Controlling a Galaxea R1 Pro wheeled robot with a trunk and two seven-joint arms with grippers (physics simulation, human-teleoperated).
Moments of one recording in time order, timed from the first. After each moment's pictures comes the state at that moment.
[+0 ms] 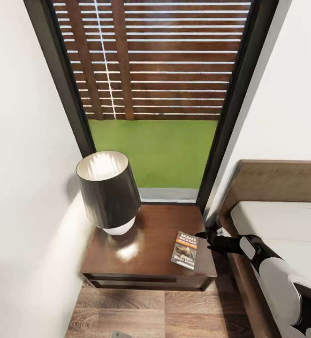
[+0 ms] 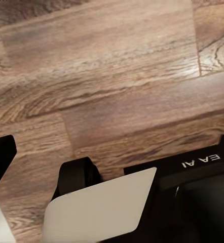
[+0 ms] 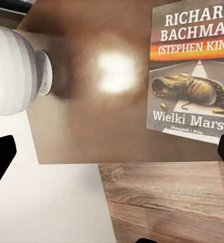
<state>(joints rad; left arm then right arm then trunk) -0.38 -0.10 -0.49 -0.23 0.22 0.13 0.11 -0.92 -0.16 -0.36 -0.26 -0.13 0.70 0.60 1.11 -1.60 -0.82</state>
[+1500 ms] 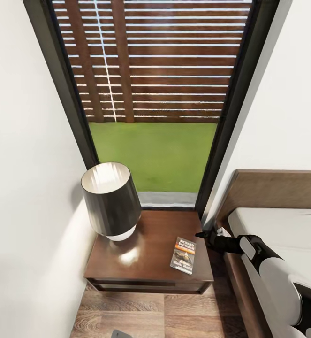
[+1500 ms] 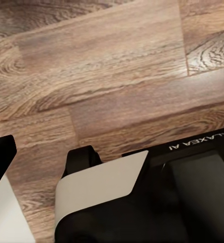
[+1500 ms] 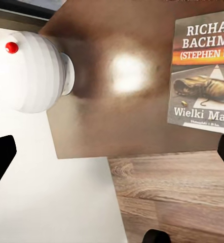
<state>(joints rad) -0.38 -0.10 -0.49 -0.23 0.22 0.13 0.12 -0.92 -0.16 -0.36 -0.26 -0.13 0.70 0.60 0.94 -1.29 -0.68</state>
